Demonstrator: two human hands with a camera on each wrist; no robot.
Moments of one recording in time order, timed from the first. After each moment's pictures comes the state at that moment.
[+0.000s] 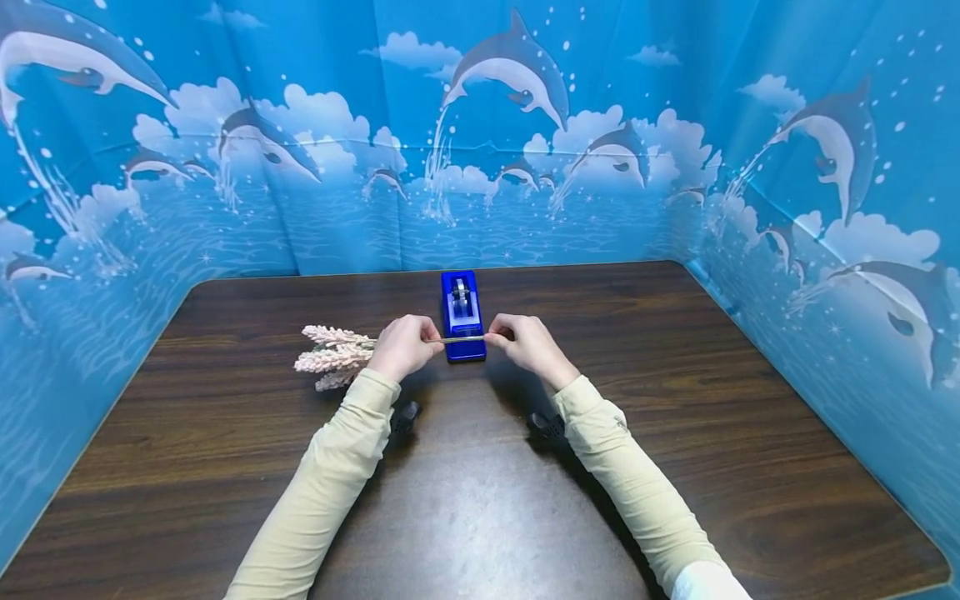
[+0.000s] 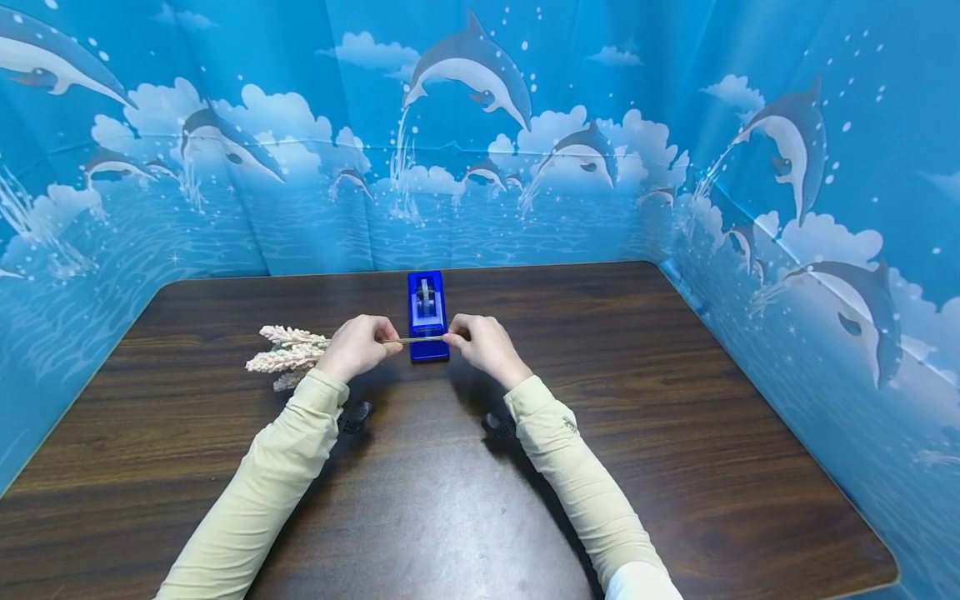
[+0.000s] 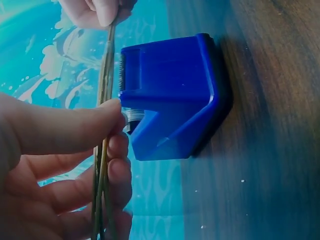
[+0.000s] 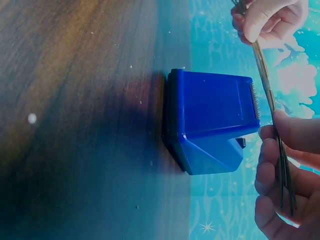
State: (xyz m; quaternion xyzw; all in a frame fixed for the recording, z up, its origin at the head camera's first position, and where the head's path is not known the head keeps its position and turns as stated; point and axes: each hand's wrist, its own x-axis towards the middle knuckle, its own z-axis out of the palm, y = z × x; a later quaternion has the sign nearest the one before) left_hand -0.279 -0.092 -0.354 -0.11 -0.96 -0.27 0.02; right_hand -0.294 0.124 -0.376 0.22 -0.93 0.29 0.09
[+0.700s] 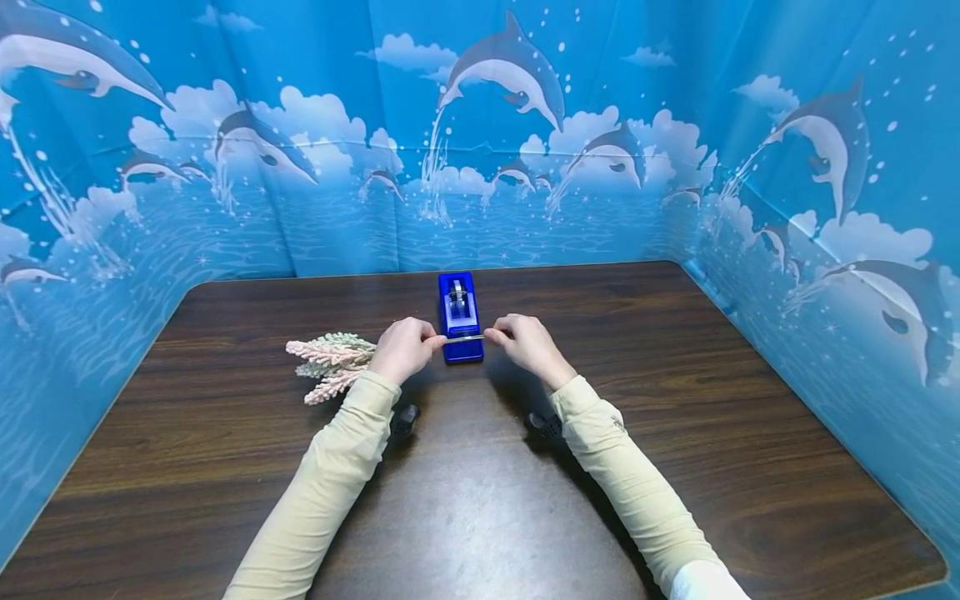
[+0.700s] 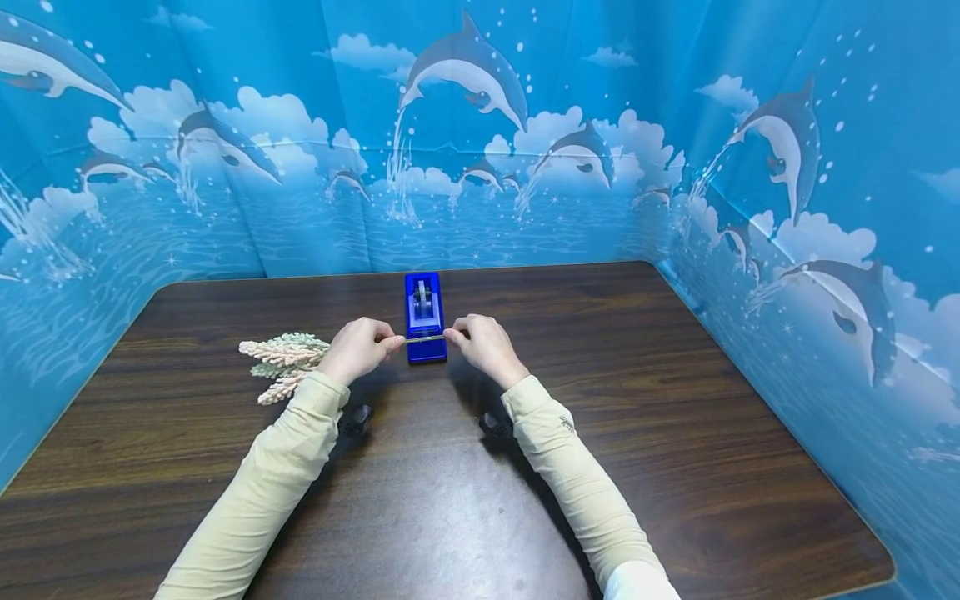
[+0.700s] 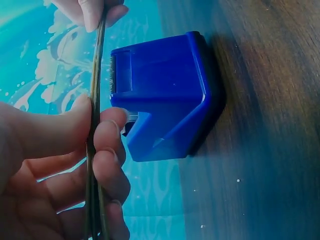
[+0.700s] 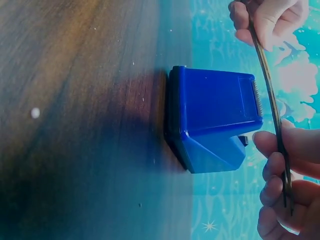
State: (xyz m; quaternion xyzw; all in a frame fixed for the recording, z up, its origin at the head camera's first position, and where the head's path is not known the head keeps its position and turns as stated) left_hand -0.280 -0.088 -0.358 -0.13 -0.95 -0.27 0.03; right_hand -0.293 0.124 -0.375 0.21 -0.94 0.26 0.10
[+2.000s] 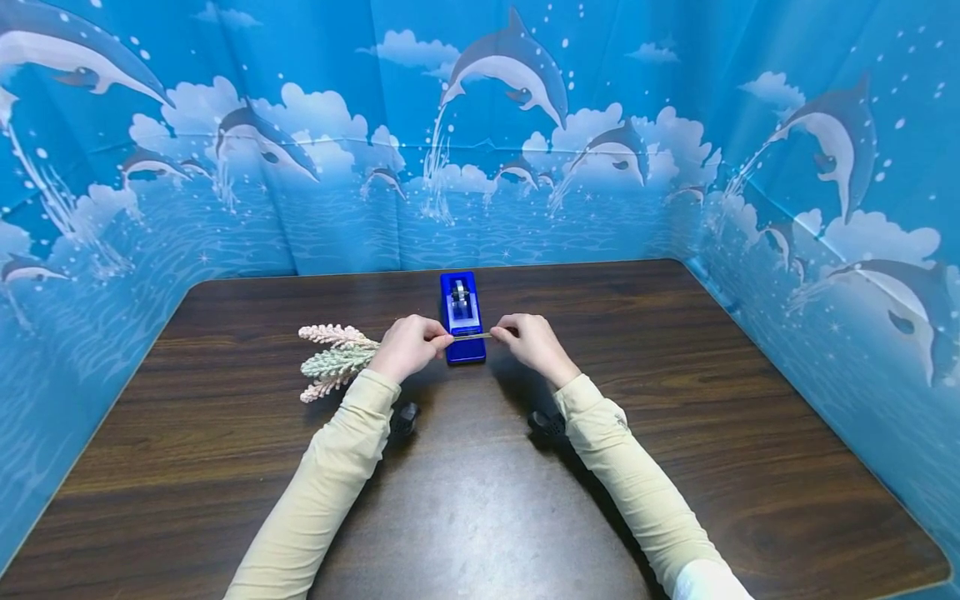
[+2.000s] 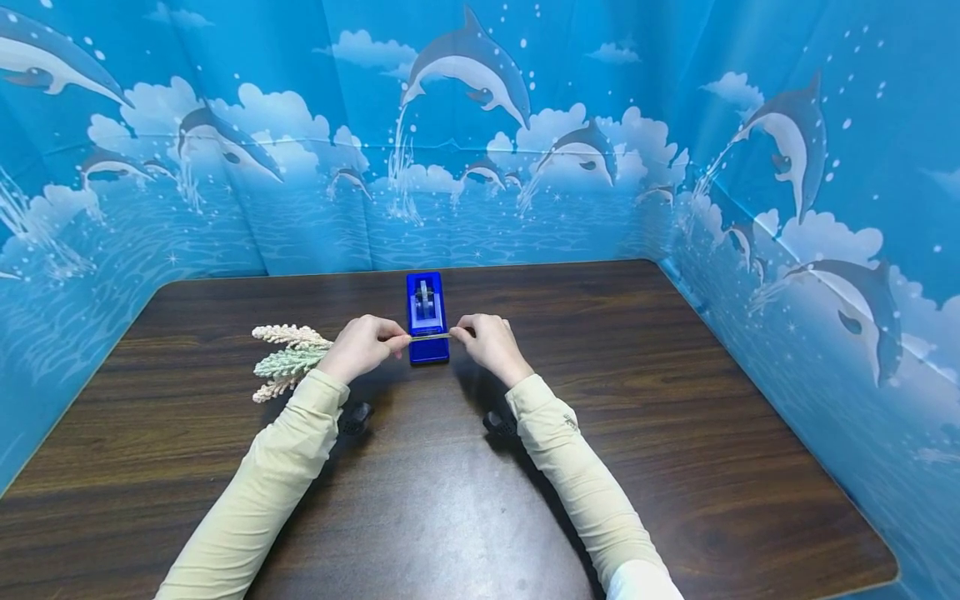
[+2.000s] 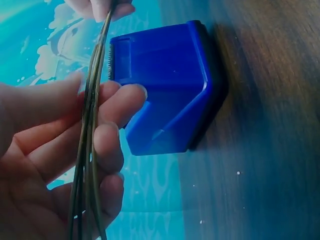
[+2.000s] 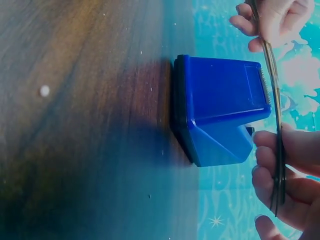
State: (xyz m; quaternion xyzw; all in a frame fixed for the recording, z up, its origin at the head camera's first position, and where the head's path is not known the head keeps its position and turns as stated) left_hand -0.282 -0.088 -0.359 -0.16 -0.94 -0.31 0.02; right_hand -0.298 0.128 -0.378 0.19 -0.94 0.28 0.08
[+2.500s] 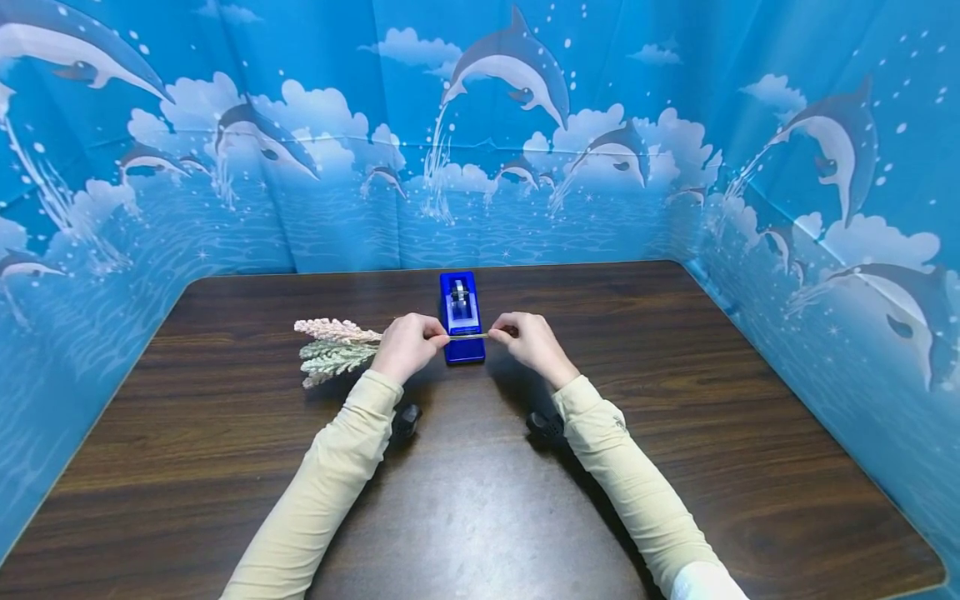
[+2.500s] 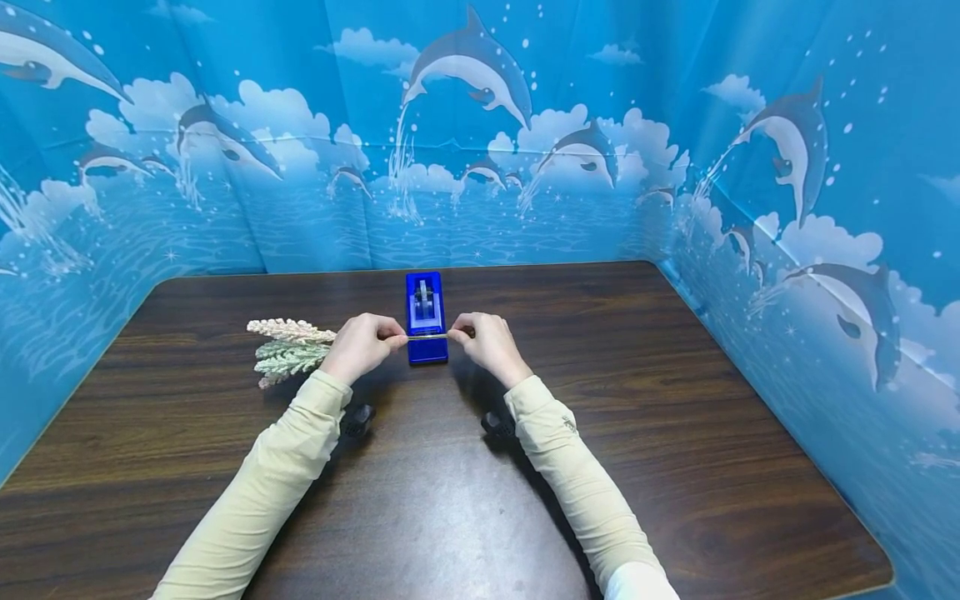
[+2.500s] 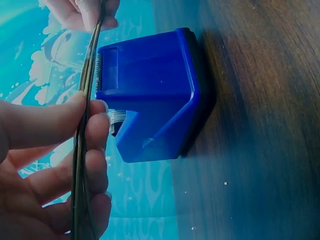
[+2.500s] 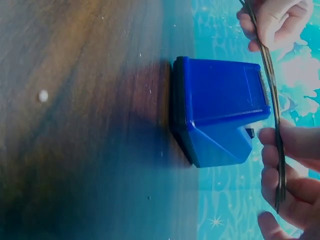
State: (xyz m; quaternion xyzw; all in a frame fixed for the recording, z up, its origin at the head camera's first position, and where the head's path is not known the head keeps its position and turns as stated) left_hand -0.282 -0.086 -0.362 -0.15 -0.94 -0.30 0.07; right_hand -0.298 0.127 -0.380 0.20 -0.93 0.30 0.09
